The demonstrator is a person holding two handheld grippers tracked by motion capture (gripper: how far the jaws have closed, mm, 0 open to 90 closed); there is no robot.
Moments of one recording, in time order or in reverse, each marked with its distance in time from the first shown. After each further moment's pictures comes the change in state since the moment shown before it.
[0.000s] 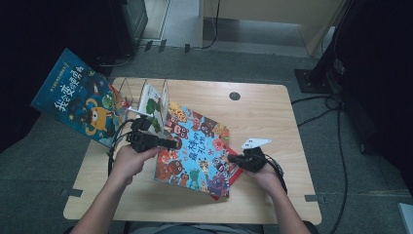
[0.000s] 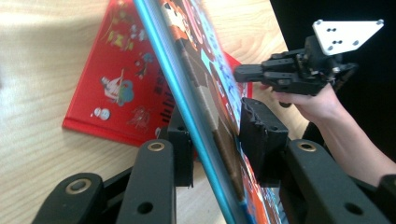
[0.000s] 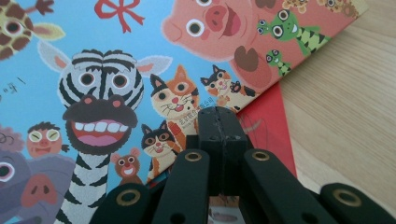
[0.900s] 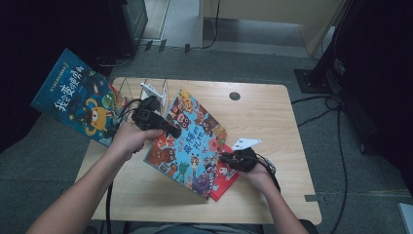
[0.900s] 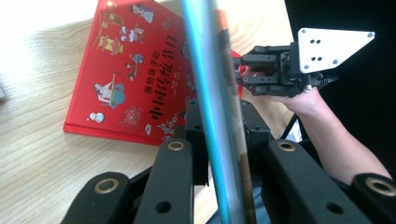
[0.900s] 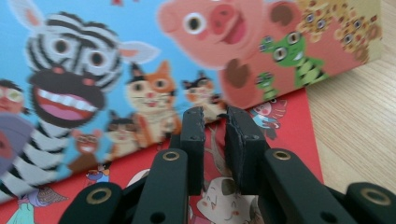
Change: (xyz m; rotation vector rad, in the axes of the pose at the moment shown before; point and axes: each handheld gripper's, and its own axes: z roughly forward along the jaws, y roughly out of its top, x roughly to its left) left arm -0.020 0.056 -0.012 0.174 0.034 -0.041; right arm 0.013 0.011 0.016 -0.002 -0.013 -0.102
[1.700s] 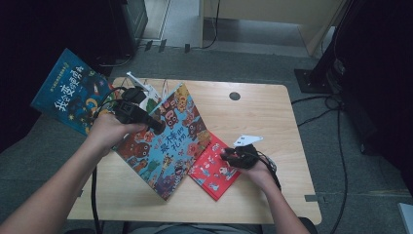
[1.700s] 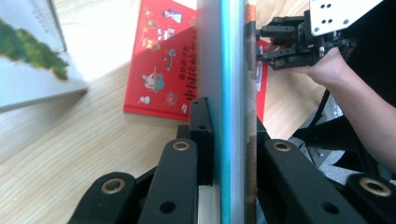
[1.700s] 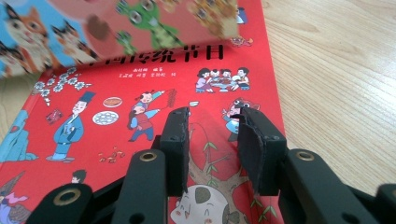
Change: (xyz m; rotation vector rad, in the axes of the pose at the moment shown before) left arm -0.021 -0.015 -0.060 0.004 0.179 0.139; right arm -0.008 0.004 0.001 -0.007 -0.043 0.034
